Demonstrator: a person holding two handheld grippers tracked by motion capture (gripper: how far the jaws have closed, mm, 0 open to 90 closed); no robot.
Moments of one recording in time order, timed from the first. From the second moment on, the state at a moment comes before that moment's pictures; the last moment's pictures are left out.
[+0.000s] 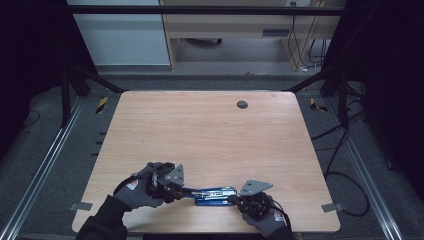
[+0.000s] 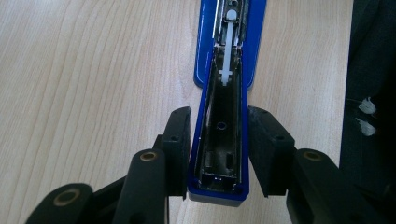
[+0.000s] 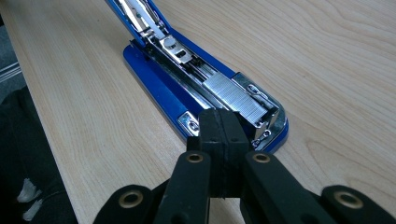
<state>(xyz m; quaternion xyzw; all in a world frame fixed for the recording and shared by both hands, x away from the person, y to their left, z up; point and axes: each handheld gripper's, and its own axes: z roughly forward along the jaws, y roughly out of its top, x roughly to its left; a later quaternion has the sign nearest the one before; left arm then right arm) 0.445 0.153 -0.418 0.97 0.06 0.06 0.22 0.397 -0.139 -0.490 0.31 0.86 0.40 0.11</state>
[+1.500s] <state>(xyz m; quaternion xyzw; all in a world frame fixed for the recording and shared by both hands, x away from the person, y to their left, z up) 0.445 0.141 -0.403 0.97 0.06 0.06 0.23 0.397 -0.139 -0.490 0.31 0.86 0.40 0.11</state>
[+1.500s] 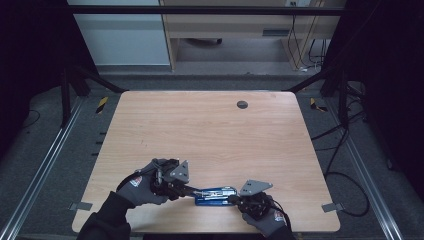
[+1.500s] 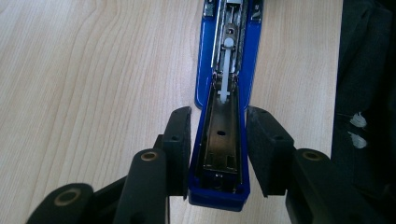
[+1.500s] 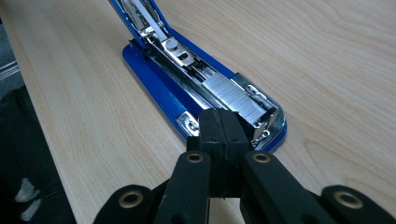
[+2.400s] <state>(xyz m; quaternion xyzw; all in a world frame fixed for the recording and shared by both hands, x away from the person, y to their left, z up) 0.445 0.144 -0.404 0.97 0.06 0.06 0.24 0.413 -0.055 -0.464 0.27 0.82 0.50 0.09</state>
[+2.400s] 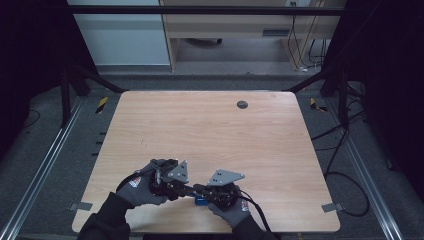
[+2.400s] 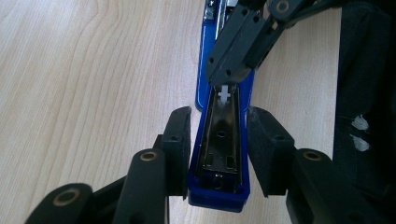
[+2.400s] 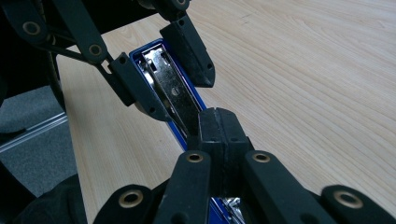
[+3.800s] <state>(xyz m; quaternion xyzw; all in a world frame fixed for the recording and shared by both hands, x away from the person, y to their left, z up) 0.445 0.218 -0.401 0.86 0.26 0.15 0.41 0.416 -0.046 -0.472 0.28 0.82 0.49 0.09</state>
